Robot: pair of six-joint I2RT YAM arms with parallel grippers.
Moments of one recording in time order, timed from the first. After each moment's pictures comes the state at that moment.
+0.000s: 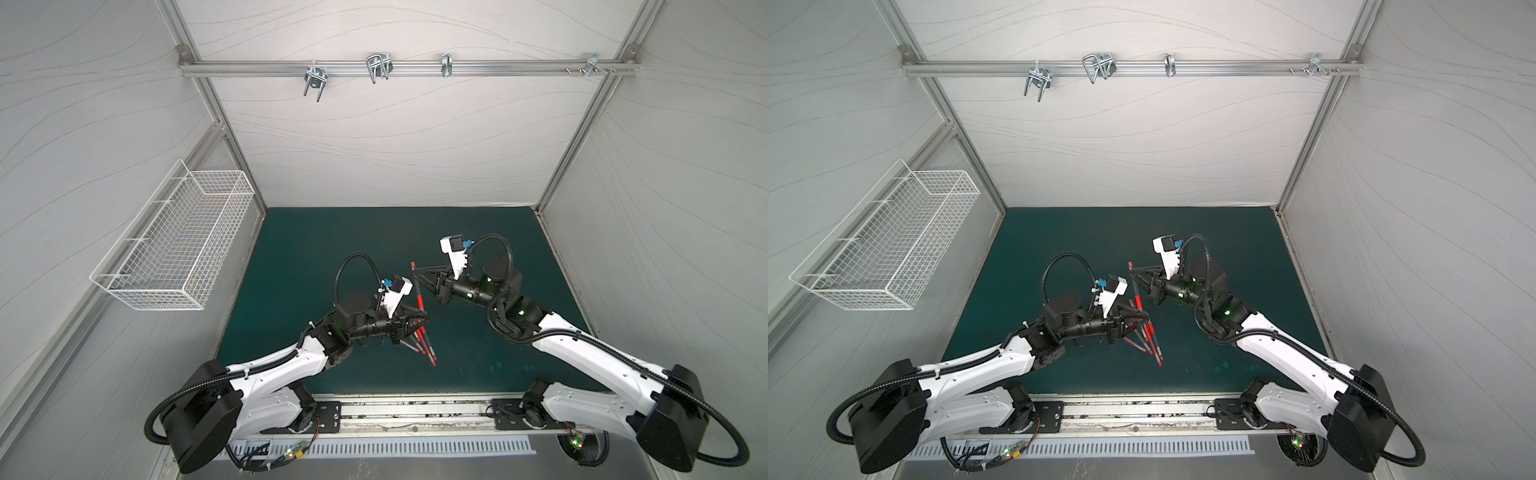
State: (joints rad) left arm -0.78 1.11 0.47 0.47 0.57 -0.44; right arm 0.80 1.09 0.79 0.20 -0.40 0.50
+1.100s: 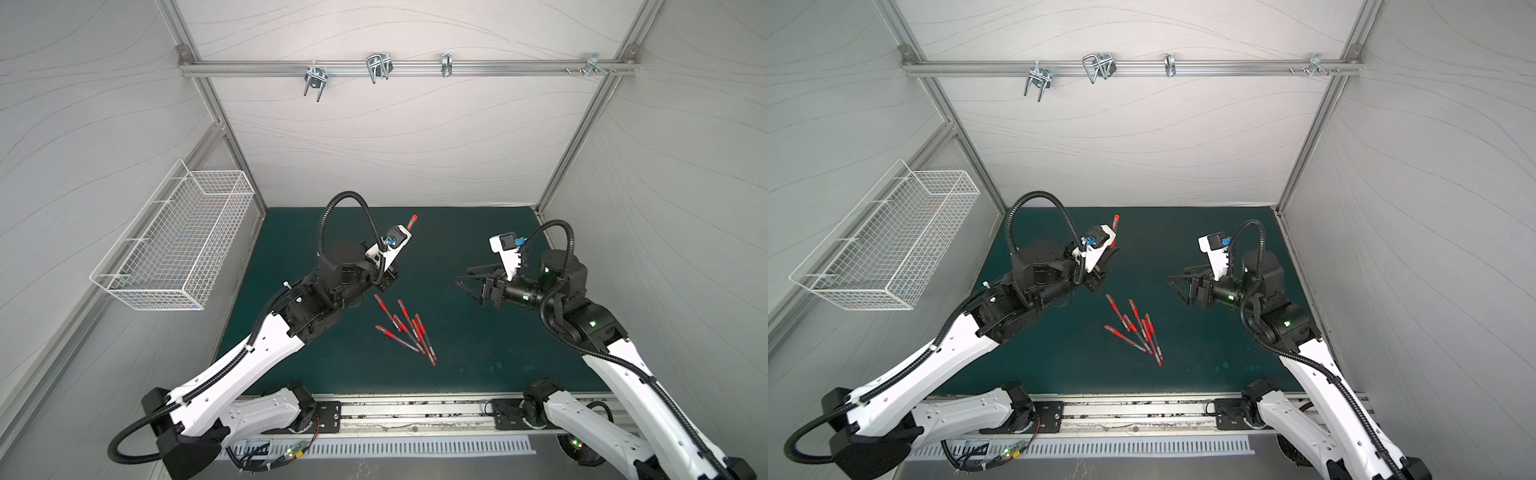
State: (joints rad) left arm -0.78 1.04 1.17 -0.35 -0.12 0.39; right arm 0.48 0.81 0.96 -0.47 -0.65 0.35
